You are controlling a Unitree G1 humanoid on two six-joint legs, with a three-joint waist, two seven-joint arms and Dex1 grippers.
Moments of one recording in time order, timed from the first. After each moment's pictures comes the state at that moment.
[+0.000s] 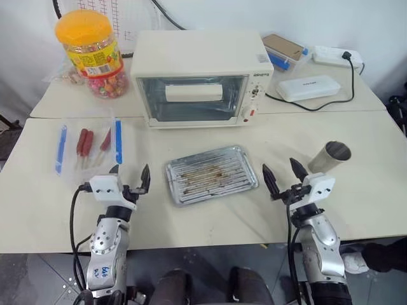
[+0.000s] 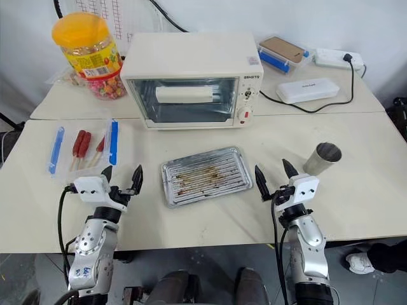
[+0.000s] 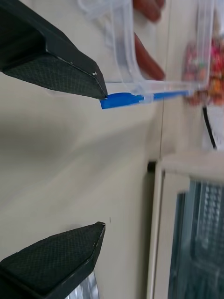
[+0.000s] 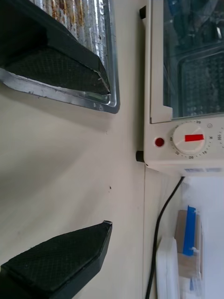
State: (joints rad) left arm 0.05 0.07 0.21 -0.25 -0.20 0.04 -0.06; right arm -0.05 -0.18 -0.15 0.03 0.32 -0.24 0.45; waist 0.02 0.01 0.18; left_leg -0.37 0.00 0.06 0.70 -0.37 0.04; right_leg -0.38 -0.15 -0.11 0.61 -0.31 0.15
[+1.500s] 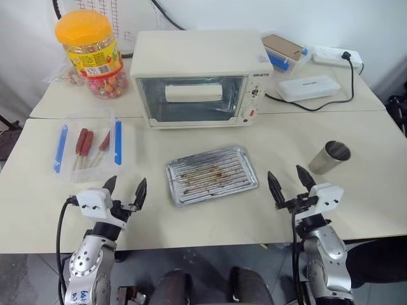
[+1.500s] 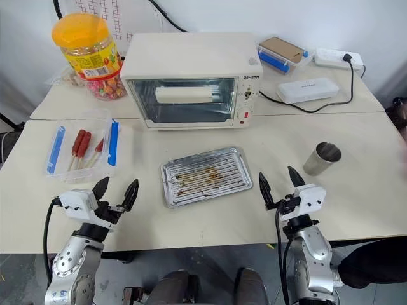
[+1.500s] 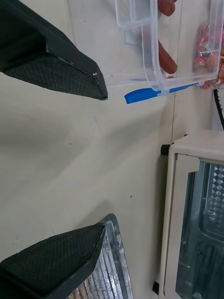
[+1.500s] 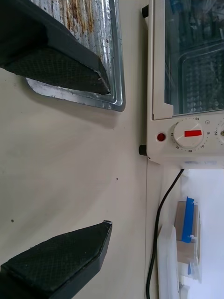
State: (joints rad) left arm 0.23 0.15 0.23 -0.39 -0.33 0.10 -0.21; right arm 0.07 -0.18 -0.16 -0.07 0.33 -0.26 0.44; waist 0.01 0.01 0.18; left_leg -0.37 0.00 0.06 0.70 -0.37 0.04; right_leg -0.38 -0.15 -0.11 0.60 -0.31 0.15
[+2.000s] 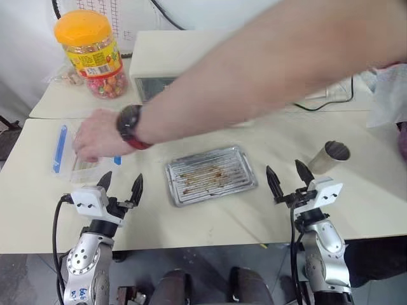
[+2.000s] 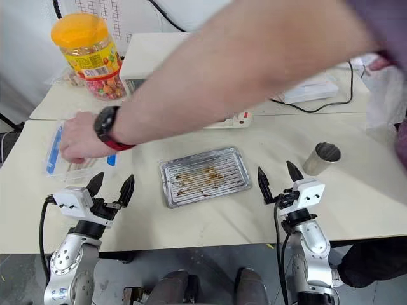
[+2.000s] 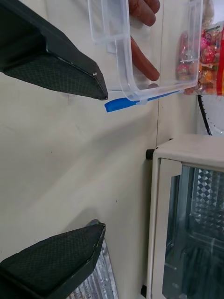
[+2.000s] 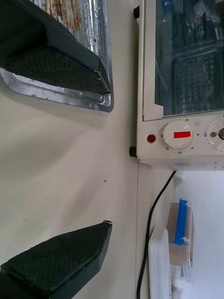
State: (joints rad) left arm 0.20 0.15 0.26 -0.37 -0.33 0.05 -0.21; right arm 0.02 -0.17 -0.15 -0.07 0.33 -0.24 0.42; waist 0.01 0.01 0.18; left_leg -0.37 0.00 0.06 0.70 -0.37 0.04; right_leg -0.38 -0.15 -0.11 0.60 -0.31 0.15
